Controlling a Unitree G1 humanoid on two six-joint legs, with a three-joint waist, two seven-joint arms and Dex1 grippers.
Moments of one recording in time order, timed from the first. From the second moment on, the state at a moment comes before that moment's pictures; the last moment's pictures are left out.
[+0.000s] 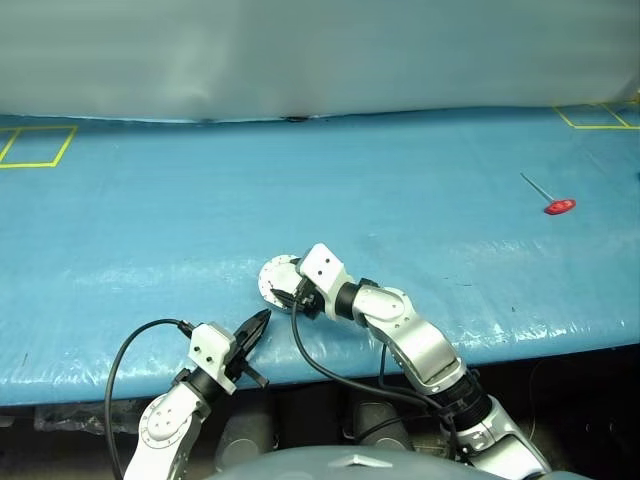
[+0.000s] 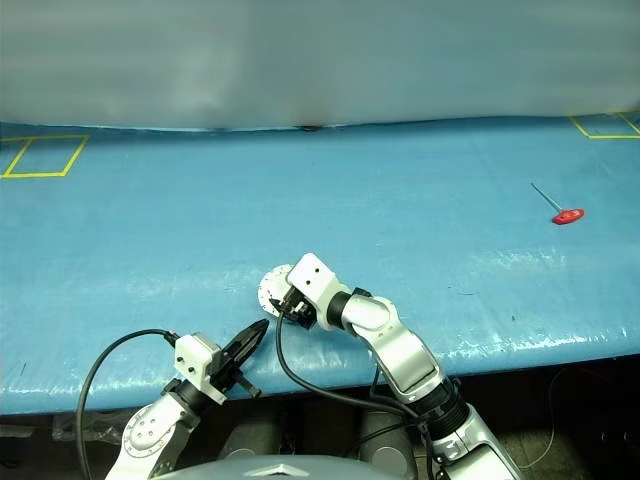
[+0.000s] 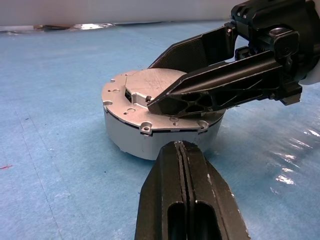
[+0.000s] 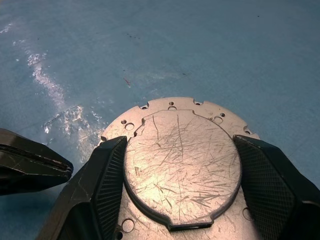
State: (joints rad) left arm 0.45 0.26 -0.13 -0.24 -0.20 -0.18 -0.53; right arm -0.26 -0.21 0.48 -0.23 0.04 0.56 0.50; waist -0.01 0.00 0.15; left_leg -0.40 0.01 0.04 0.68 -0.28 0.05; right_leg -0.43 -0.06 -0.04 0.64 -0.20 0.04
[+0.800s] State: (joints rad) left arm 0.47 0.27 -0.10 -0.19 -0.12 -0.27 -0.44; right arm -0.32 -0.24 0.47 -0.19 0.05 0.56 0.55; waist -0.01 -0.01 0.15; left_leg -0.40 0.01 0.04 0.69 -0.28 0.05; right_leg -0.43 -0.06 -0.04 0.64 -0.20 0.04
